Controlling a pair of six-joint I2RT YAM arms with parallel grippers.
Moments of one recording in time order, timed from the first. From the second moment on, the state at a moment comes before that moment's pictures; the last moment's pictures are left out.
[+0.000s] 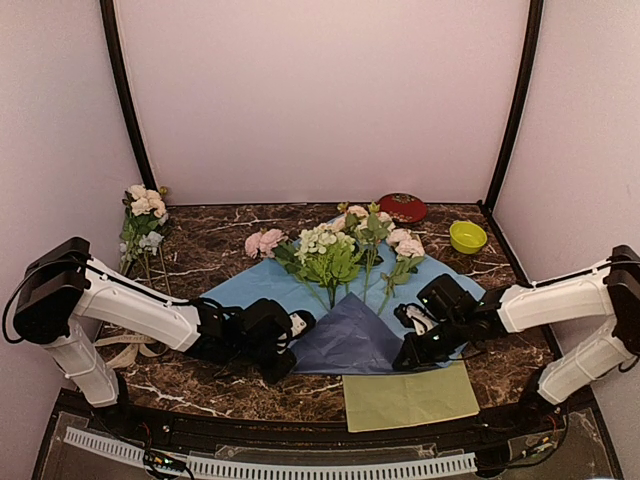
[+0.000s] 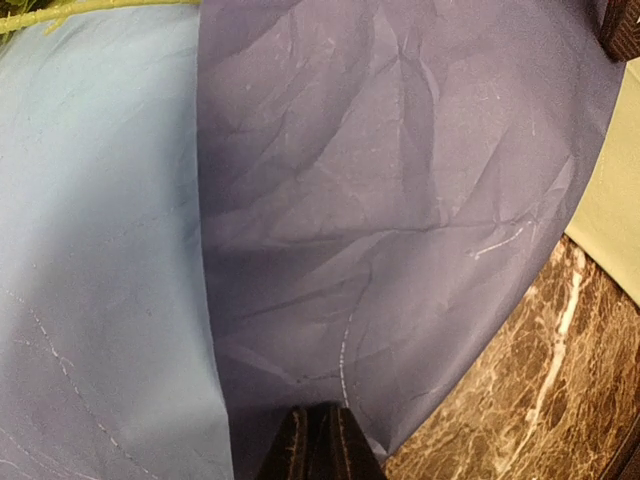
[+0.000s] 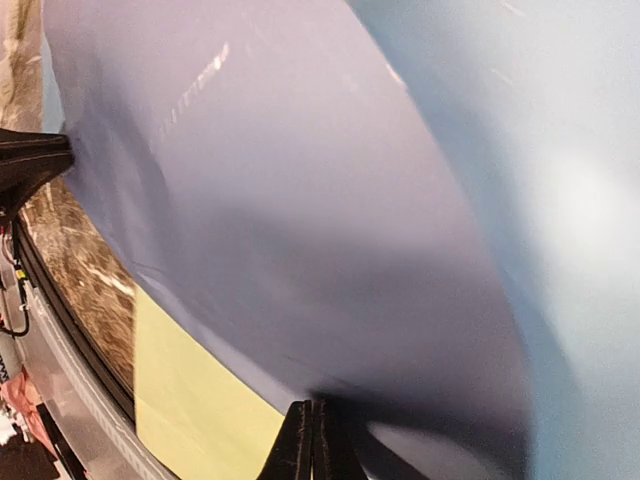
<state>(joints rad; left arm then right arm) -1.11 1.66 0.76 -0.13 -0.10 -0.24 0.83 1.42 0.57 -0.23 -0.38 0.60</state>
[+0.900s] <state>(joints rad) -1.11 1.65 0.76 -0.14 -0.10 -0.24 0.91 1.26 0.91 -0.64 0.00 0.63</state>
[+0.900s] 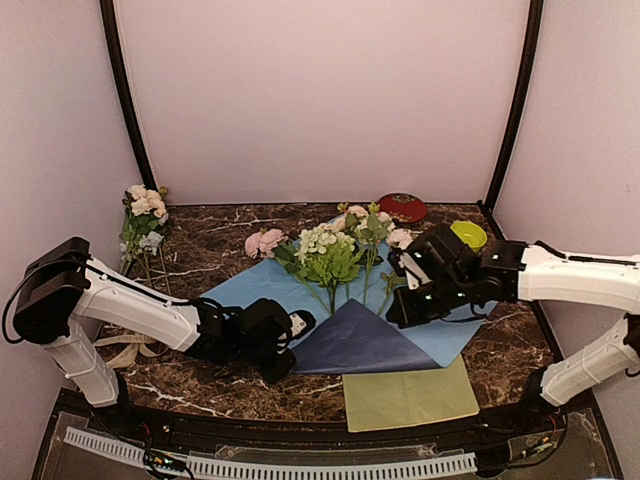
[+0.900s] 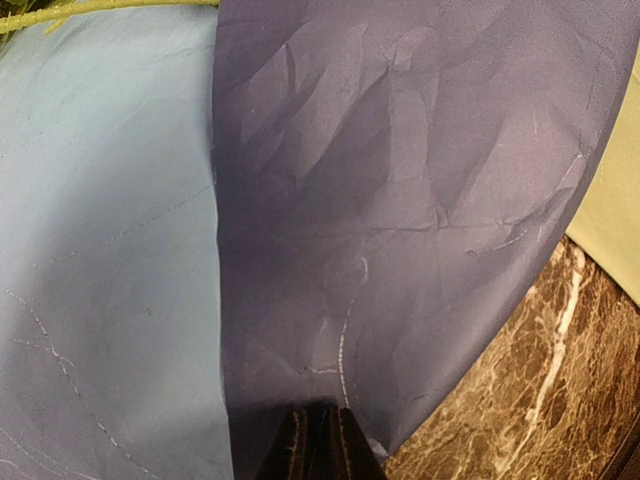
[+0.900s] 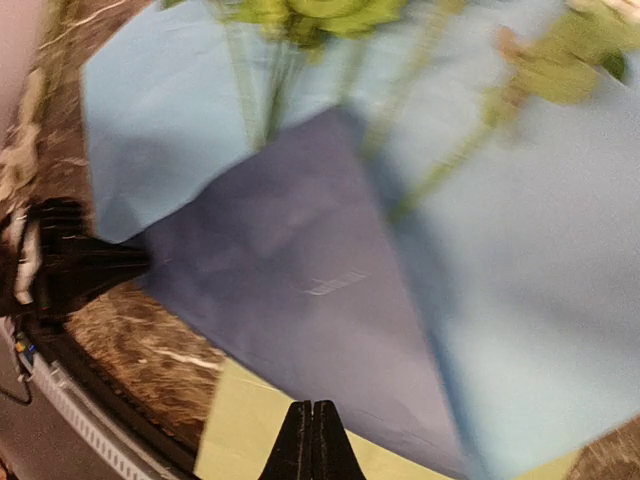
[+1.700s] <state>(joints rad) -1.08 1.40 0.74 -0.29 -0.10 -0.46 1.07 1.85 1.06 -0.35 -0.29 0.51</state>
